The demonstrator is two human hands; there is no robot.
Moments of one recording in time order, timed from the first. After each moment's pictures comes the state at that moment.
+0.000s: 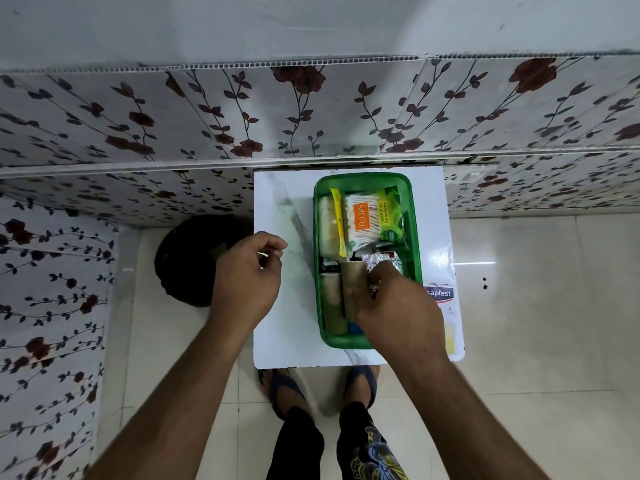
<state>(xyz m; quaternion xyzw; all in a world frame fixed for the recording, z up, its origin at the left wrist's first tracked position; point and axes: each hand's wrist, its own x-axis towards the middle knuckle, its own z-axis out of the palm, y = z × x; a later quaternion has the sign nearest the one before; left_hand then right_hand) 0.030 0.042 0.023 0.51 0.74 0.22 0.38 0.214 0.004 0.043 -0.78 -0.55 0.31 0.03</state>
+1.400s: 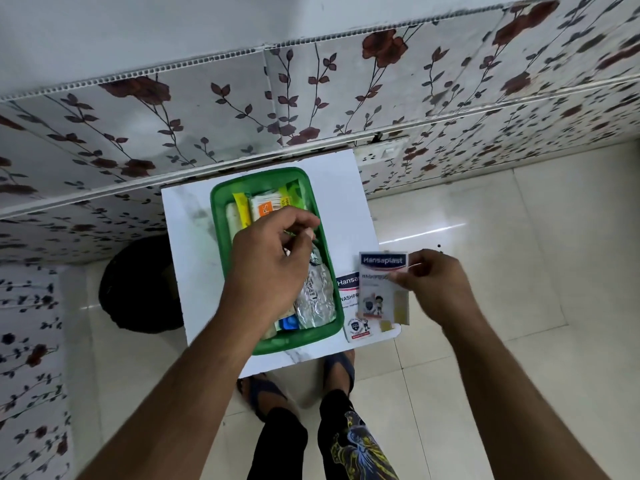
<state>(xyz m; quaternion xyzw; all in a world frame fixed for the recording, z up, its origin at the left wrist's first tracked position) 0.167 0.054 0.075 0.60 0.62 0.23 0.45 0.380 -0.017 0.013 -0.82 -0.24 0.47 0.21</state>
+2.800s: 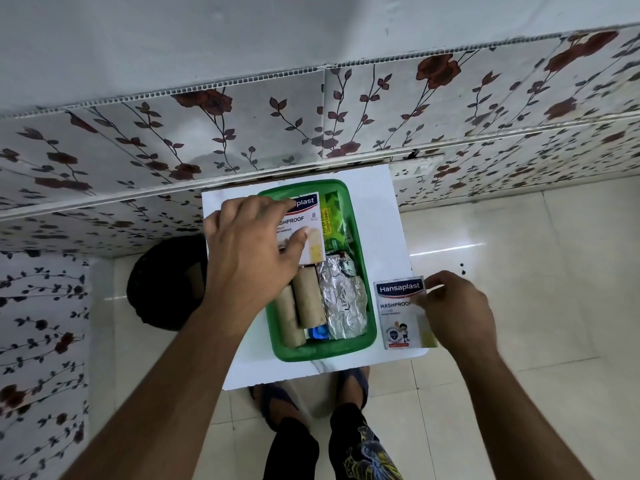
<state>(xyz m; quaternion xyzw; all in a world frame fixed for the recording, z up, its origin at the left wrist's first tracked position) 0.107 0.086 0.047 0.76 0.63 0.07 0.12 0.354 -0.015 0.011 -0.87 -0.33 0.36 0.05</state>
